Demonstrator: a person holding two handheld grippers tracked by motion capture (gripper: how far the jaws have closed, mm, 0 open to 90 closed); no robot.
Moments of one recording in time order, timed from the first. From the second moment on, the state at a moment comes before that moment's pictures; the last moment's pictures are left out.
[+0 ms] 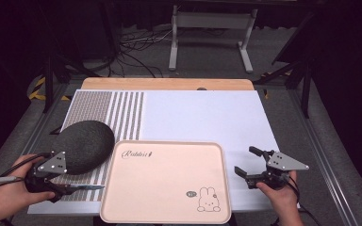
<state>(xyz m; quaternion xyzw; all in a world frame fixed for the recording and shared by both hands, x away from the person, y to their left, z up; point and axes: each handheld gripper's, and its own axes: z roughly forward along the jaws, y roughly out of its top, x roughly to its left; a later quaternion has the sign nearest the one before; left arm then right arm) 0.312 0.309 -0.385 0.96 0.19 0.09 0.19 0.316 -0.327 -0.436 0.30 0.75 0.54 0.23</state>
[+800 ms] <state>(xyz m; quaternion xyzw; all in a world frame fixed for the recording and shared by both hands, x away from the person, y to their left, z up) 0.319 0.314 -0.406 0.98 0.14 0.03 0.10 0.316 -0.324 -0.437 0.29 0.75 0.55 0.22</state>
